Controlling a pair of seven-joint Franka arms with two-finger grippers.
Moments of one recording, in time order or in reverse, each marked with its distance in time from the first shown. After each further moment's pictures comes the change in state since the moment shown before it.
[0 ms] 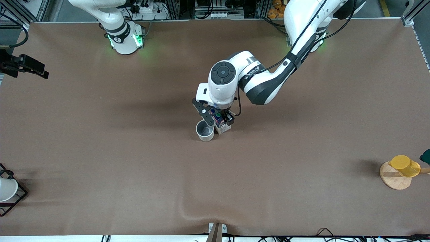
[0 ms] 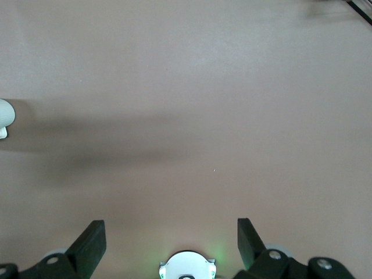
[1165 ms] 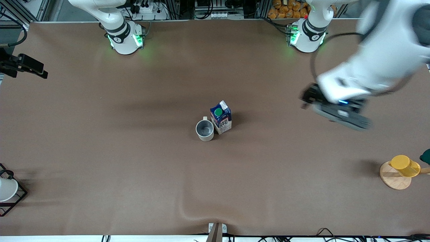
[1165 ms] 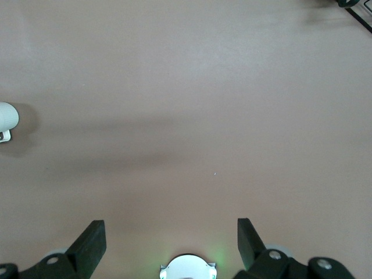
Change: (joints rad) left arm 0.590 -0.403 0.015 0.049 -0.217 -0.358 0.012; right arm -0.001 -0.001 0.002 0.011 0.003 0.006 -0.001
